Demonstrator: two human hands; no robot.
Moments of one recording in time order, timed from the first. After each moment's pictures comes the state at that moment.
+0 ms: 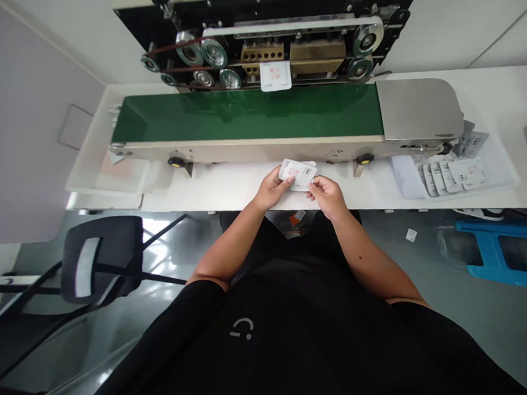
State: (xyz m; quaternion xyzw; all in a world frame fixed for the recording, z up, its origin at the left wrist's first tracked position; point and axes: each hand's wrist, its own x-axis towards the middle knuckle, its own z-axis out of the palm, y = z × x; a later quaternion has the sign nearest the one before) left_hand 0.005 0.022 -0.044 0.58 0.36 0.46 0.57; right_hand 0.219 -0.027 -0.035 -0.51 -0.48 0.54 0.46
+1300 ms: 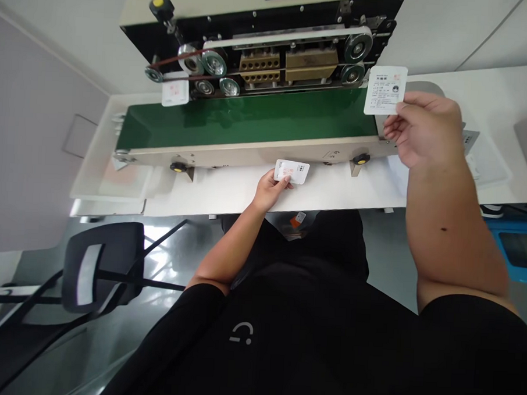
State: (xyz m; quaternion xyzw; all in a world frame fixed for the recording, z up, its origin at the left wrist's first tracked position) left_hand 0.001 0.021 -0.044 0.55 0.42 0.46 0.56; right_hand 0.336 0.058 0.130 -0.58 -0.40 0.41 0.58
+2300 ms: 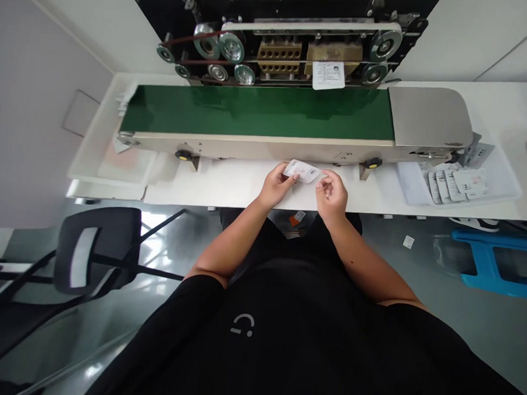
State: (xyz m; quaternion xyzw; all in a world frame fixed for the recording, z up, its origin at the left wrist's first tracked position) left_hand 0.002 0.024 -0.047 0.58 0.40 0.48 0.52; right_hand 0.199 -0.038 -0.034 -0.55 -0.59 0.23 0.54
